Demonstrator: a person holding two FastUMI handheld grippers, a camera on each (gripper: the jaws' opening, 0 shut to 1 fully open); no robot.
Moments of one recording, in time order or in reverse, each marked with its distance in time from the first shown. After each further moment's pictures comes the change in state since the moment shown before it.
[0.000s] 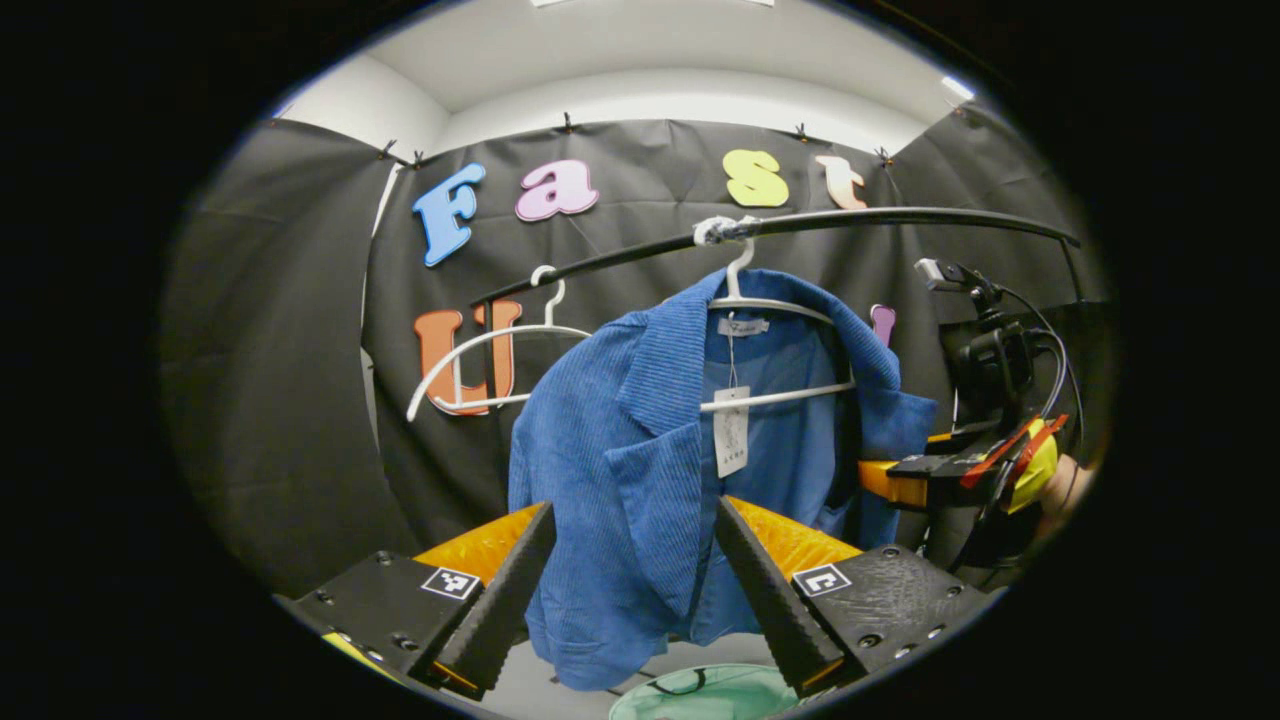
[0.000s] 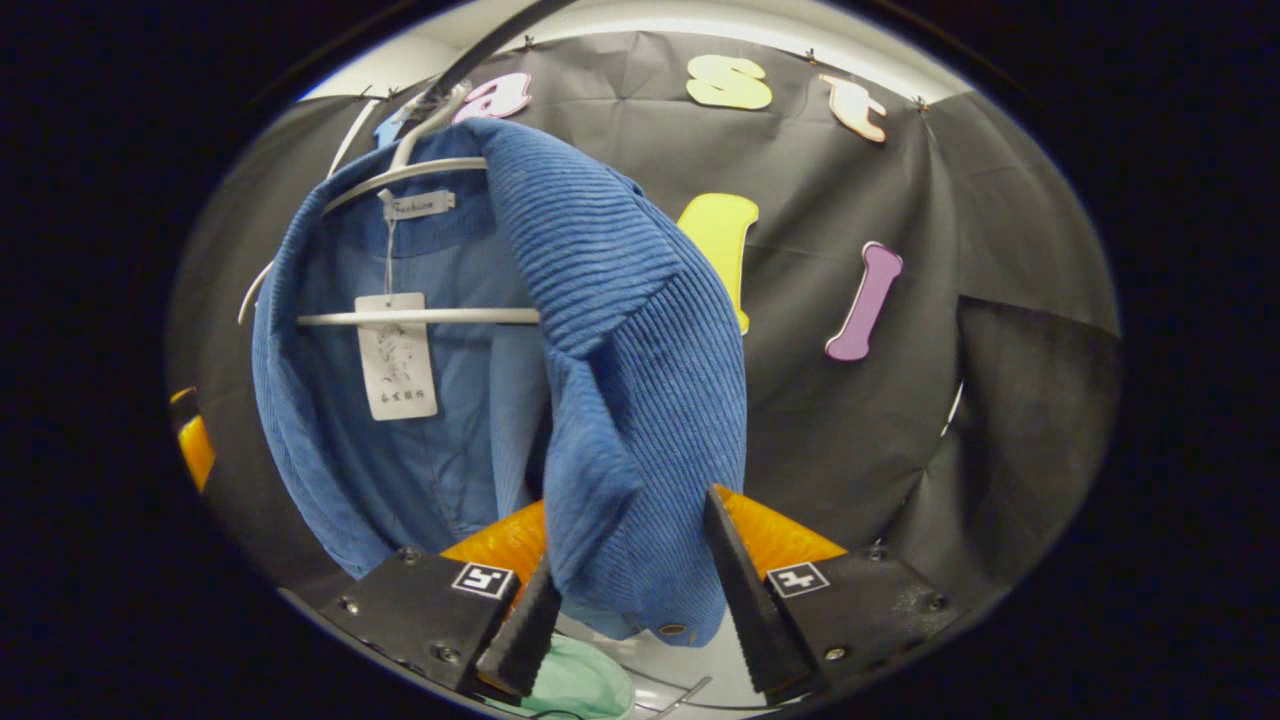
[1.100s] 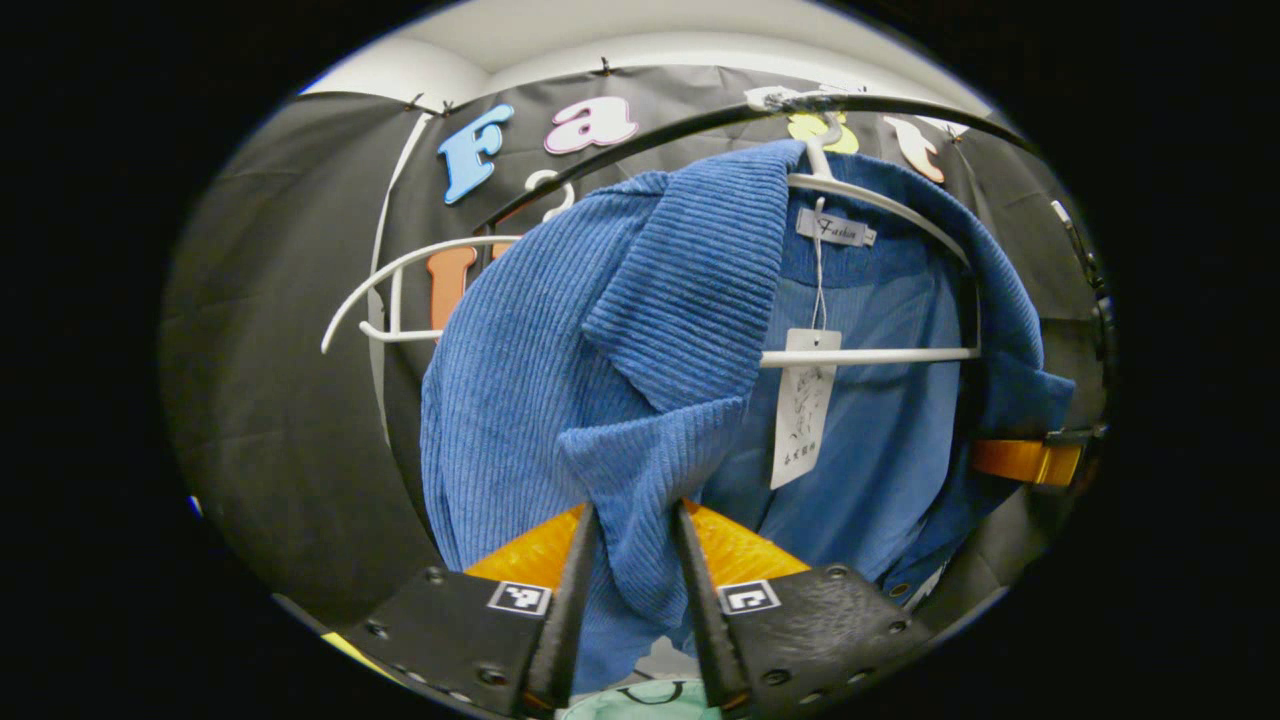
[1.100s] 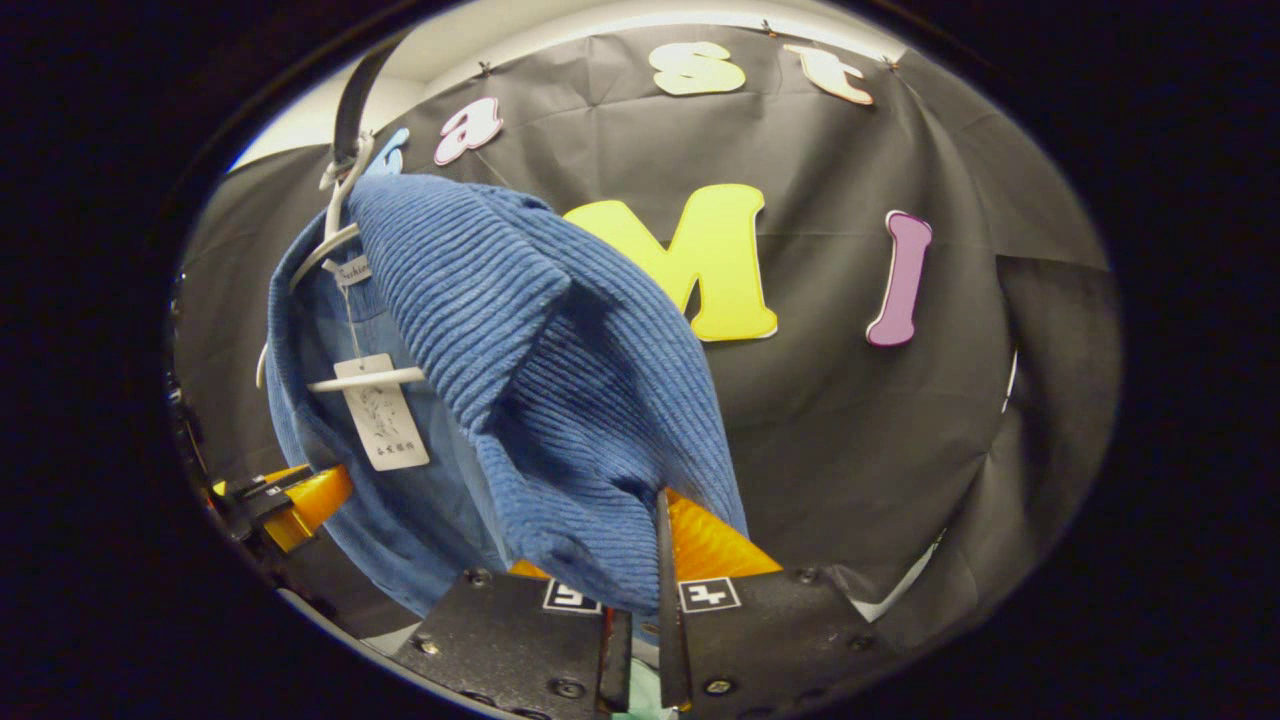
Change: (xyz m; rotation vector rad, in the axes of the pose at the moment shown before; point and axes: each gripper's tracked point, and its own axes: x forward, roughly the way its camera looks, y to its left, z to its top) left arm 0.116 0.002 -0.045 -0.072 0.126 0.150; right arm 0.021 -0.020 0.023 0.112 -0.014 0.152
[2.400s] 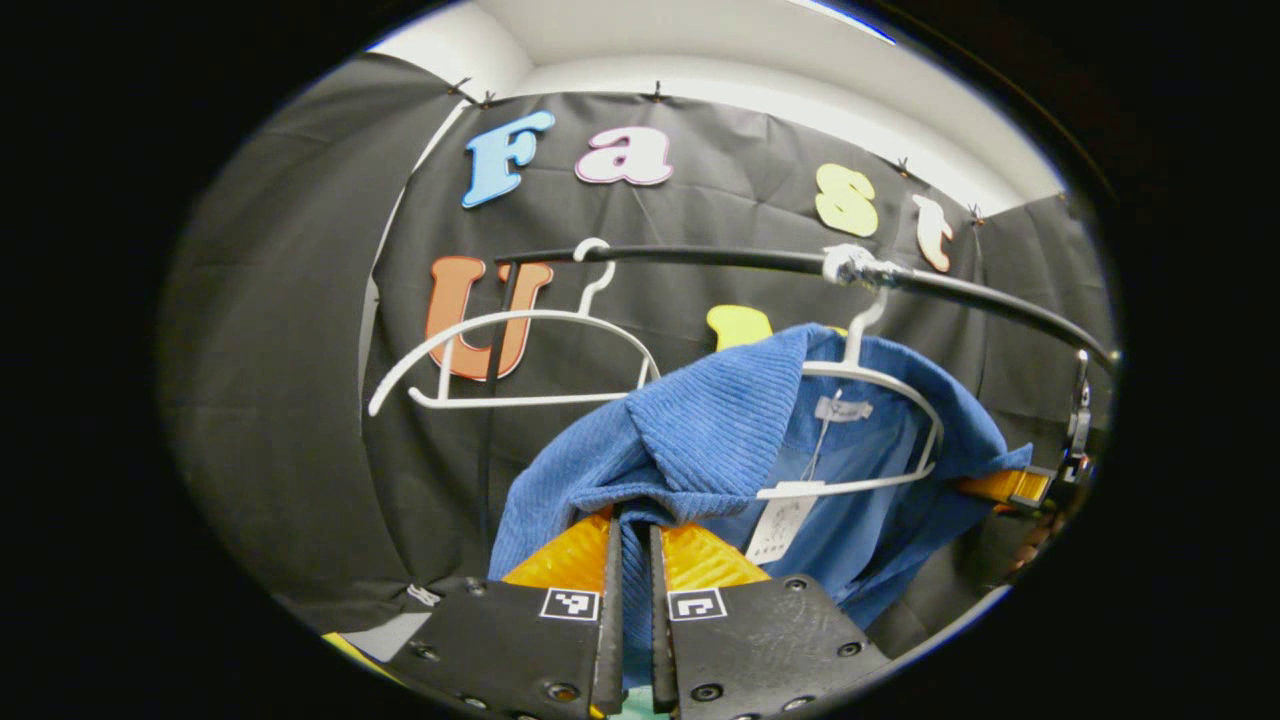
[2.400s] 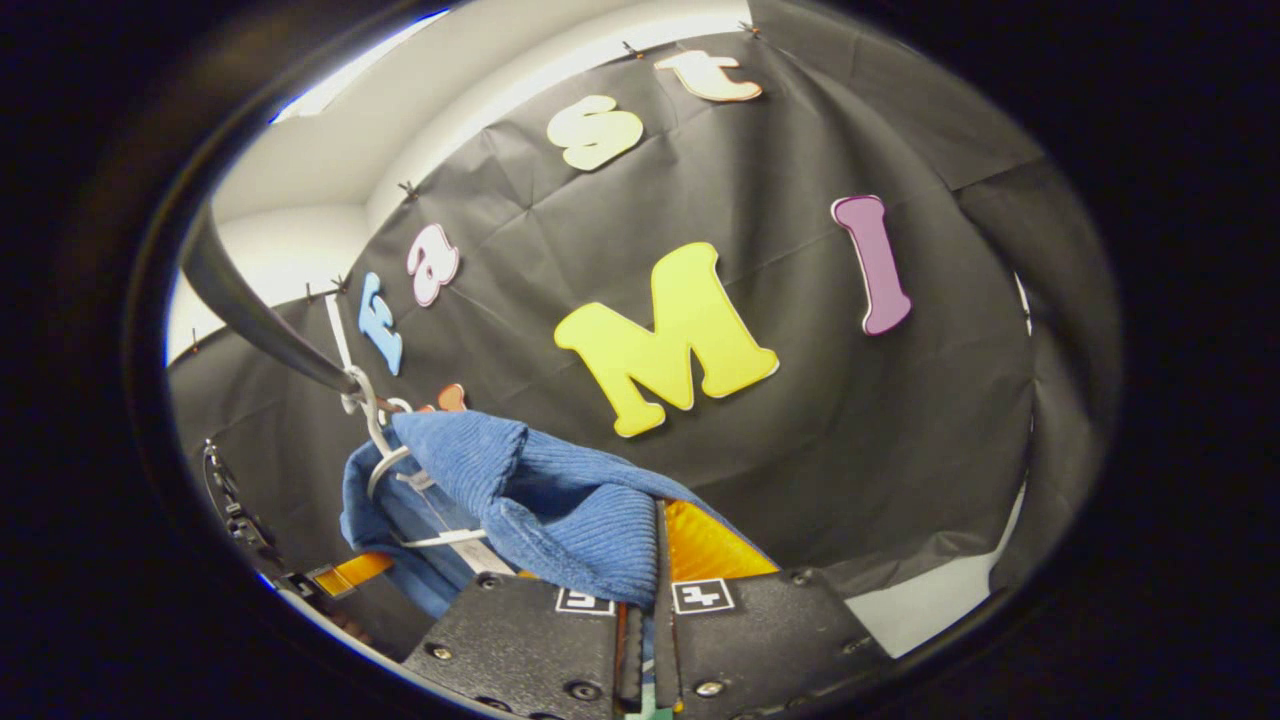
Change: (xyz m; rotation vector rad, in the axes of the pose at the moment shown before) left arm -0.045 0.037 0.085 -0.207 -0.066 -0.110; right arm -0.048 -0.018 0.088 0.373 -0.163 0.172
